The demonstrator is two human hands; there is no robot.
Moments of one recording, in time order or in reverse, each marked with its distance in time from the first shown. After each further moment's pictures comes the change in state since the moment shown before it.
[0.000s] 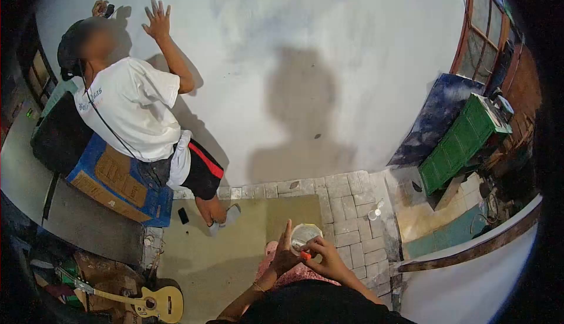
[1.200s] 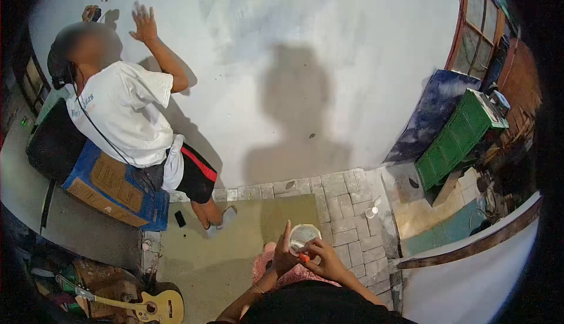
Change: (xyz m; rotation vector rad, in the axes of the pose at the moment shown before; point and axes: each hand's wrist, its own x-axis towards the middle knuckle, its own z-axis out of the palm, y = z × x) left_hand 0.003 -0.009 0.007 -0.023 0.037 -0.052; right_hand 0.004 0.004 -0.003 -0.021 -0.004 0.028
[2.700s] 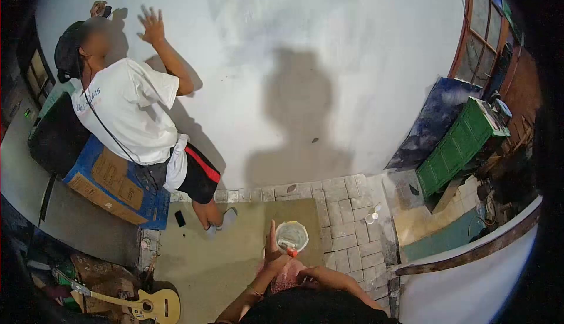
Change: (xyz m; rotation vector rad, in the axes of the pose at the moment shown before) left_hand 0.001 0.005 -0.018 0.029 0.160 -0.143; right_hand -0.020 0.008 0.000 0.017 -0.699 0.119
